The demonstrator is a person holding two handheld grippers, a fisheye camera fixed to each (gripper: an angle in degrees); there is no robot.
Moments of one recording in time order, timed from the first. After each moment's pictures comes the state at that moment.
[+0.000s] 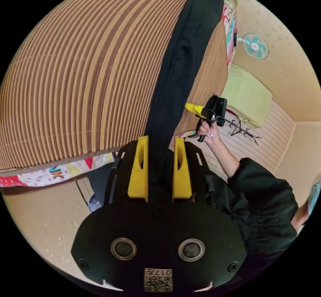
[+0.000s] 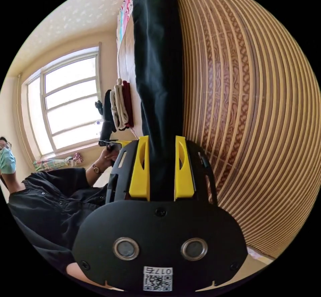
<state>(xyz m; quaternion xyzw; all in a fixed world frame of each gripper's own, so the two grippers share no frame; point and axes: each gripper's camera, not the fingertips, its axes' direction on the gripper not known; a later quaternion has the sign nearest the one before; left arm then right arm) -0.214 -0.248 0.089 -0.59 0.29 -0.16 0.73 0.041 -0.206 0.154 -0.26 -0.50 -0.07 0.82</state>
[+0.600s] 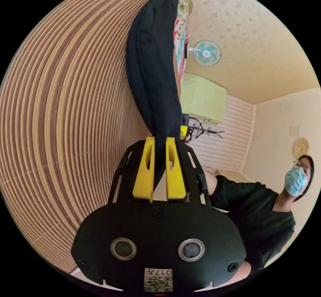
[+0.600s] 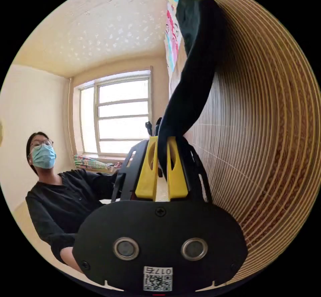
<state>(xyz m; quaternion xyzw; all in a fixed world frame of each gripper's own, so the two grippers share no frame) -0.196 -0.275 0.098 -0.46 0.54 -0.16 0.69 0.065 -0.235 0.101 -0.13 -0.70 -0.04 0.70</state>
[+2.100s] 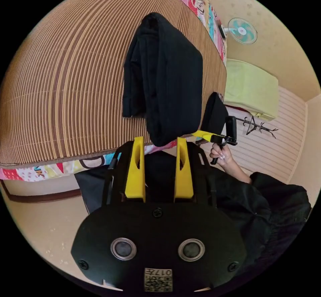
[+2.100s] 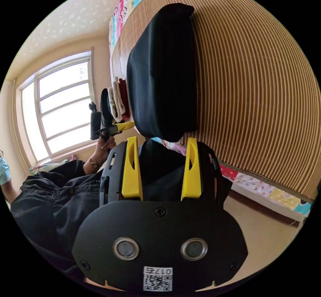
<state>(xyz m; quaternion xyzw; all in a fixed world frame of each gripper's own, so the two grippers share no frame) -0.128 -0.211 -0.023 -0.57 0.26 -0.07 0.78 0.090 -0.054 0.021 -0.28 -0.45 -0.05 0.85</state>
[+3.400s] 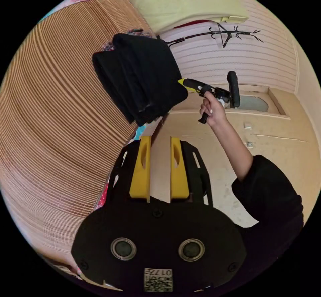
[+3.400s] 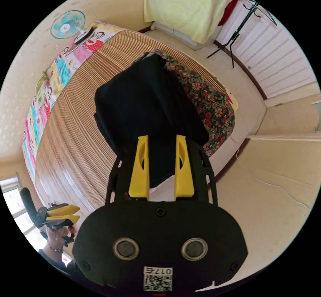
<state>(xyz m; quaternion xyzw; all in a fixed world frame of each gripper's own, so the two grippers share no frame) 0.253 -0.126 0.036 -0.65 0.37 0.30 0.59 0.305 -0.072 -0.069 -0.07 0.03 0.30 0.95</state>
